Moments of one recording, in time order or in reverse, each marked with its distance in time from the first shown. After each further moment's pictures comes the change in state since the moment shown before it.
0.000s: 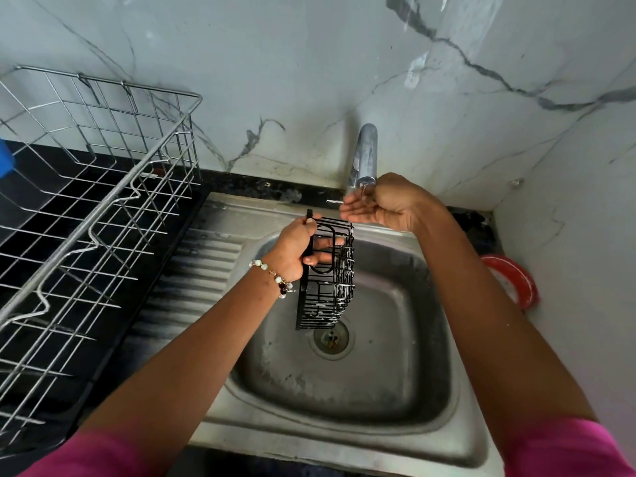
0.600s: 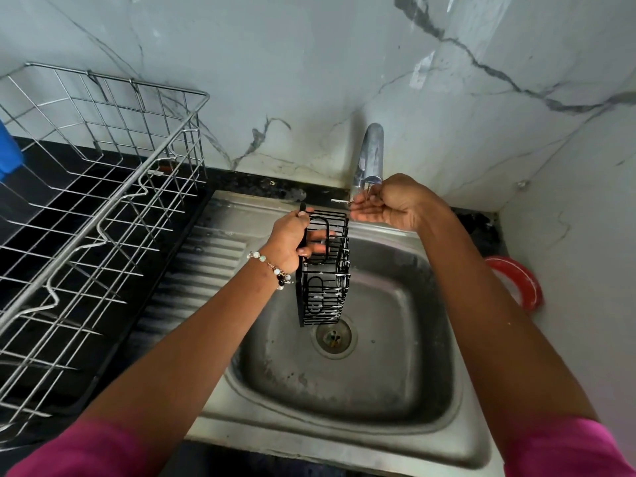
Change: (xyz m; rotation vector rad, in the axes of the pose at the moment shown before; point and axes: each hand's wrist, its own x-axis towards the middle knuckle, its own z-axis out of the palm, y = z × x) left_hand 0.009 0.009 -0.013 0.041 0.120 0.040; right_hand 0.004 0.001 -0.002 0.042 0.055 0.041
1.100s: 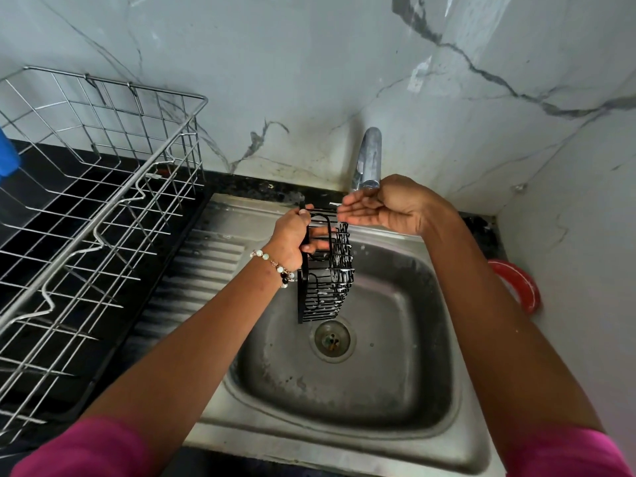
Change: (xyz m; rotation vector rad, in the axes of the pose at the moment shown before) left_hand 0.006 0.005 0.010 -0.075 -0.012 0.009; right_hand -0.007 -0.004 -0.001 -0.021 -0.109 0.004
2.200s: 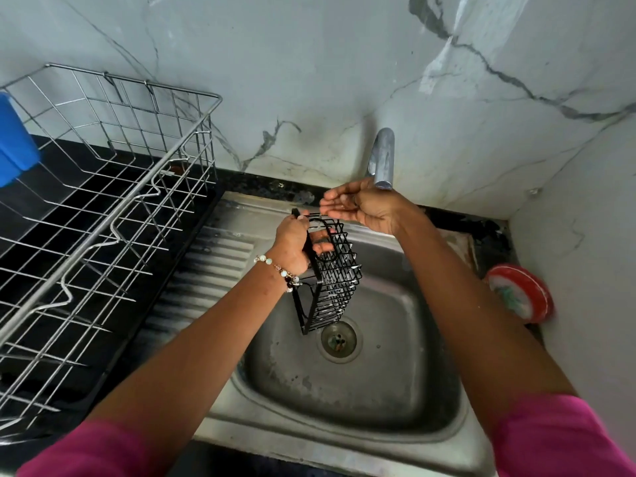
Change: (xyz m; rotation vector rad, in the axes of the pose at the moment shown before) left_hand -0.021 0.005 -0.007 -0.191 0.045 -0.051; right_hand 0.051 0.015 0.028 0.061 -0.123 -0.166
